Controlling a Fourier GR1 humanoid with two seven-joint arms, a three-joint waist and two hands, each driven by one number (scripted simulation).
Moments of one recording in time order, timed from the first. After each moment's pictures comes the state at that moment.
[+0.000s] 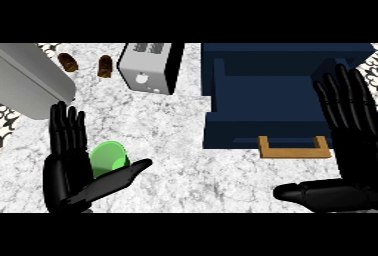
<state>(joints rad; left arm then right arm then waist) 0.07 0.00 -0.21 -1.90 -0.04 0.54 -0.06 -0.11 -0.07 -0.02 -2.05 -0.10 0.08 0.13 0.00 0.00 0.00</state>
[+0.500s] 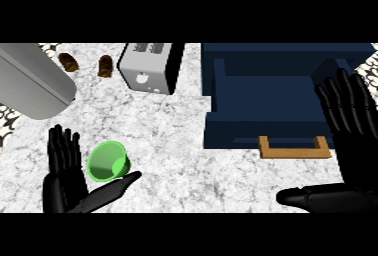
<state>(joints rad) 0.21 0.00 -0.16 -1.80 0.05 0.50 -0.23 -0.08 -0.07 -0.03 -2.06 -0.11 0.09 0.12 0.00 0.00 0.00</state>
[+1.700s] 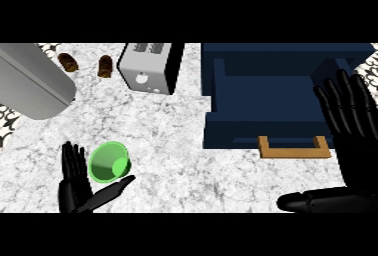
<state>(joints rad) 0.14 0.01 0.03 -1.30 0.25 0.33 -0.61 -0.08 -0.07 -0.02 -2.08 -0.12 0.11 0.15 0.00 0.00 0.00</state>
